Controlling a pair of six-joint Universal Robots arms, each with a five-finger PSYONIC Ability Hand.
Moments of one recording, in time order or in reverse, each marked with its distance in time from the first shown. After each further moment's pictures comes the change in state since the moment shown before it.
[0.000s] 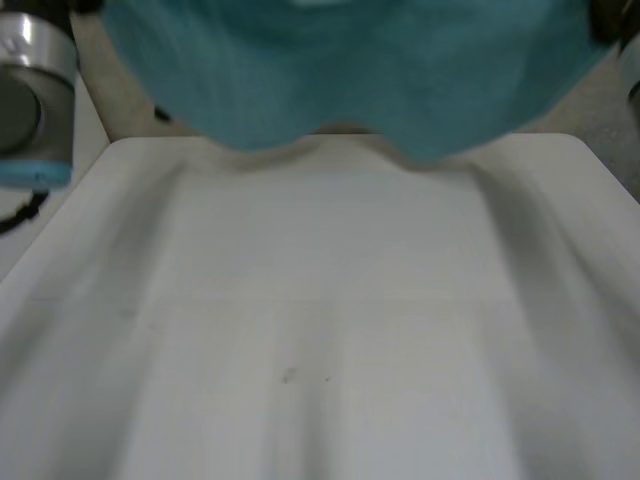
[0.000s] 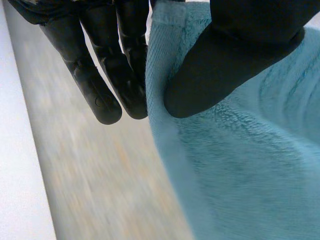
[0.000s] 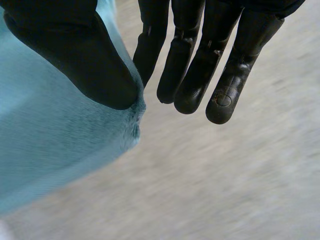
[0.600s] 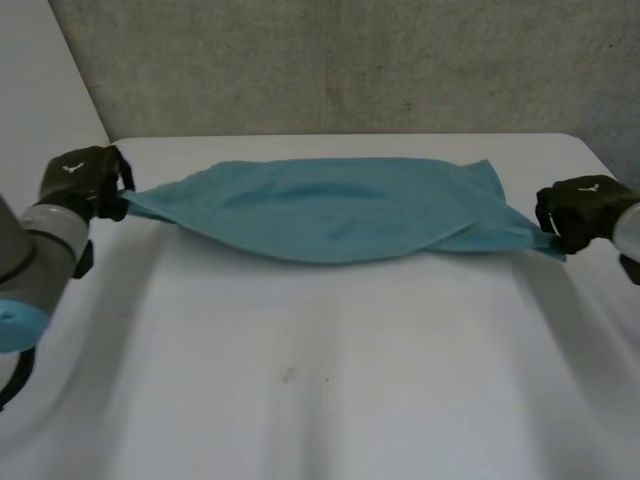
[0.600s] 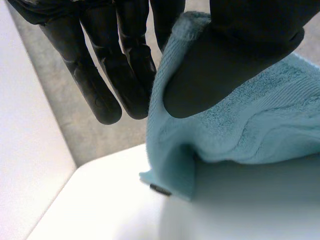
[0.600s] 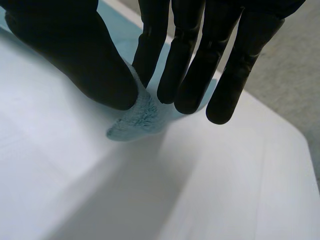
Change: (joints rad) left arm 0.100 0.194 -0.604 -0.277 0.013 -0.037; right arm -0.183 -0.043 0.378 0.514 -0.227 0.083; left_hand 0.000 0.000 0.000 -0.001 0.000; right_hand 0.000 0.000 0.000 0.000 0.000
